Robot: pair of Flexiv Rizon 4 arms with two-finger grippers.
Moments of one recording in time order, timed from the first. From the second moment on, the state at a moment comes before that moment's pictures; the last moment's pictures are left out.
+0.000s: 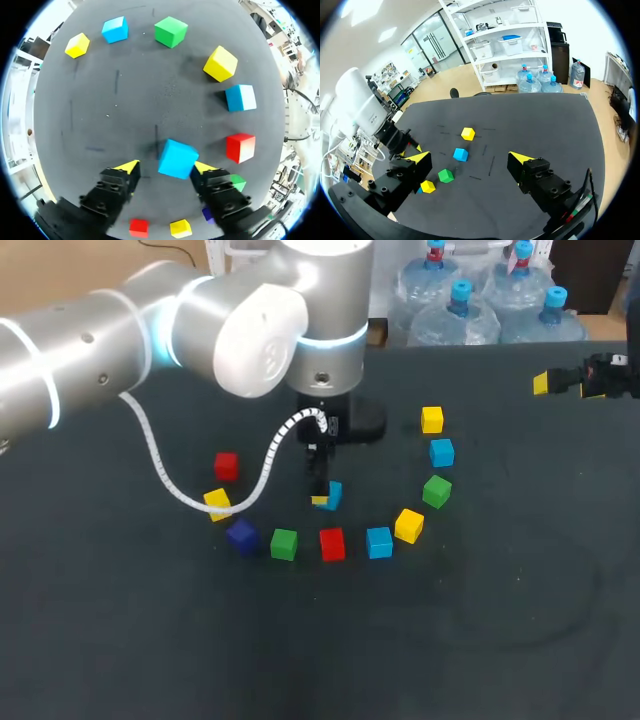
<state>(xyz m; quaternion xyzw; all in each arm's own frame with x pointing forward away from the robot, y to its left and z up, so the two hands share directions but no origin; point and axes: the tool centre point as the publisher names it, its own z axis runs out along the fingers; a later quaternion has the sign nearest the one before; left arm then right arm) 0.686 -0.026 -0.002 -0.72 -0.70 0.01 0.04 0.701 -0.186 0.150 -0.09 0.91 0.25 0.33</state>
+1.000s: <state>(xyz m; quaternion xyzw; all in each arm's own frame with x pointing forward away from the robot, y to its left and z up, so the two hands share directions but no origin) 0.667 -0.026 0.005 -0.61 -0.78 -0.01 0.09 0.701 -0.186 0.150 -0.09 0.91 0.25 0.33</state>
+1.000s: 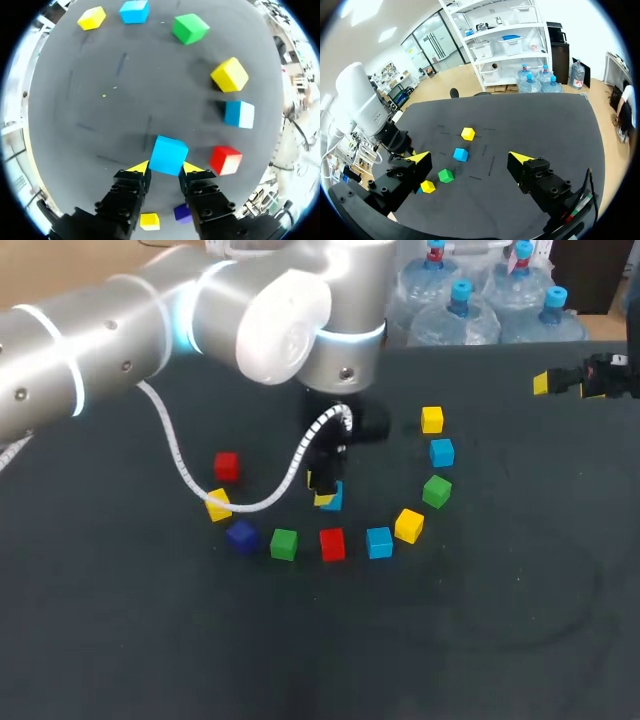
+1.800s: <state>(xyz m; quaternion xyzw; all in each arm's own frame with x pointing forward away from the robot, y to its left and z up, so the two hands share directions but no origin) 0.687 -0.020 0.003 -0.57 -0.82 -0.03 0.07 0.701 -0.186 0.150 -0.09 0.91 0.25 0.33</state>
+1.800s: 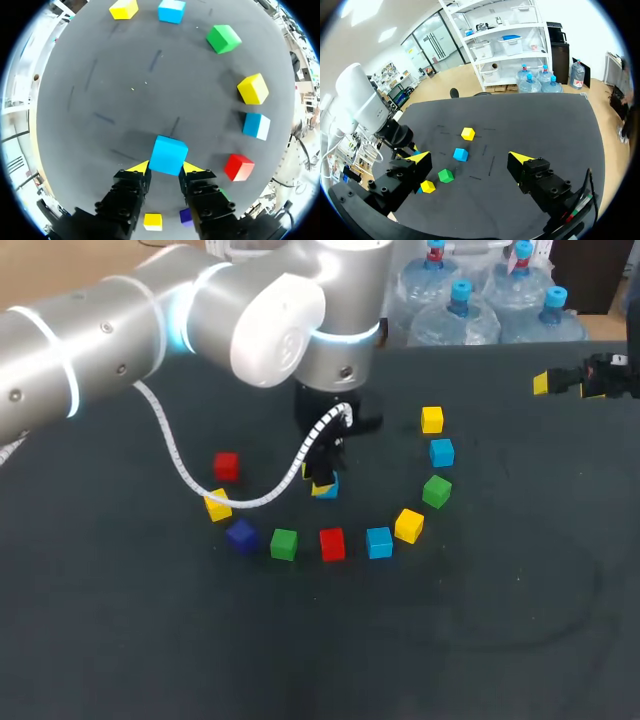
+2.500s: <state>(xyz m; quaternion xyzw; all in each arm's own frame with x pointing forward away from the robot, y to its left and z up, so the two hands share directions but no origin) 0.690 -0.017 0.000 -0.55 -0.83 -0.03 0.06 0.701 -0.186 0.150 -0.09 0.91 0.25 0.33</state>
